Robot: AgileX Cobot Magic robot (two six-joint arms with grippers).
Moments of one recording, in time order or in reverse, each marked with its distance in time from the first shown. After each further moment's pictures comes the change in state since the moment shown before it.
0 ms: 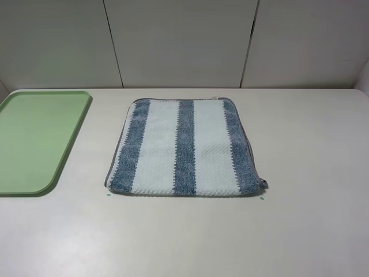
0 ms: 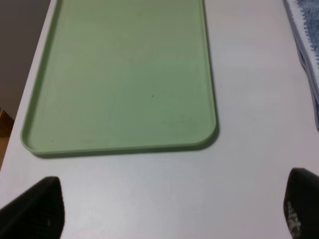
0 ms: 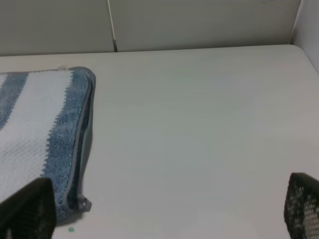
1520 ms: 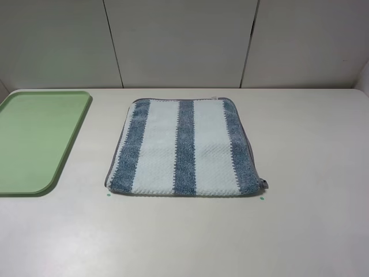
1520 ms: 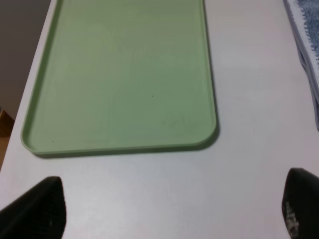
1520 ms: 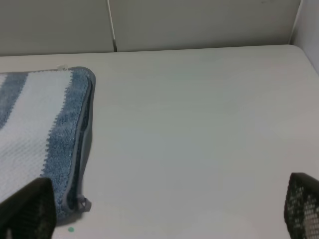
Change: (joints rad) left arm 0.000 0.000 0.000 0.000 0.000 0.000; right arm 0.000 0.000 0.000 0.000 0.000 0.000
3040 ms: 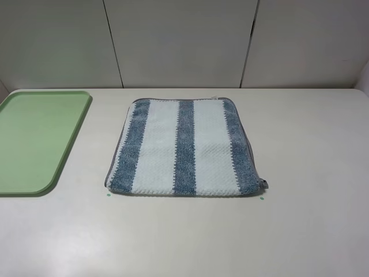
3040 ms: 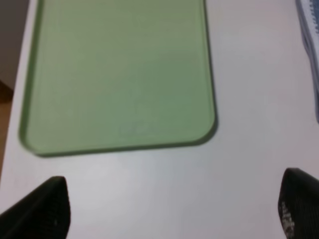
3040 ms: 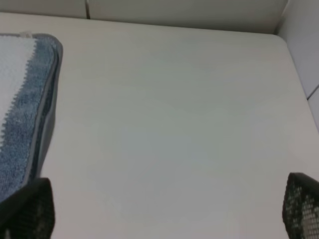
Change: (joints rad) left arm -0.042 0.443 -0.150 0.004 -0.081 0.000; right arm 0.000 0.440 -0.125 -0.079 -0.129 -0.073
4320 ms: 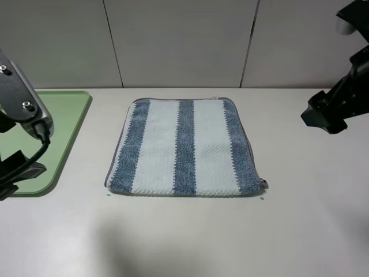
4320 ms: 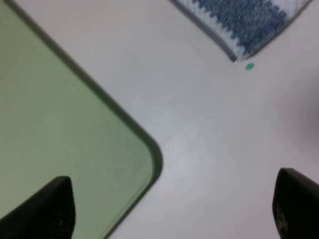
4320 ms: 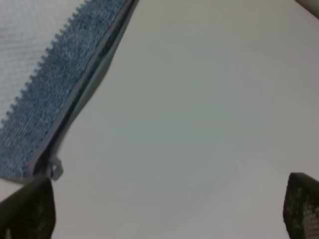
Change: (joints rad) left arm -0.685 0.525 -0.040 0.265 -0.138 -0.011; right arm 0.419 0.714 -0.227 -0.265 -0.060 0.053
